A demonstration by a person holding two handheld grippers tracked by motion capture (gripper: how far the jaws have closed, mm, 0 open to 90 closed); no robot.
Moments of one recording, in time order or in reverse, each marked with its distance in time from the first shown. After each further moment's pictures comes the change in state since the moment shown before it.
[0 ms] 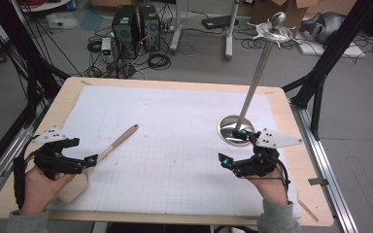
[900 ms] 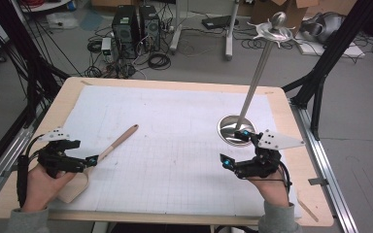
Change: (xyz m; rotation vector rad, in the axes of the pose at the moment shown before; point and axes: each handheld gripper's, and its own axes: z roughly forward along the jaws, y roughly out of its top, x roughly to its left) left arm 0.012 -0.008 0.017 0.069 -0.007 -0.023; right arm 0.001 -0.002 -0.005 -0.005 -0.016 0.004
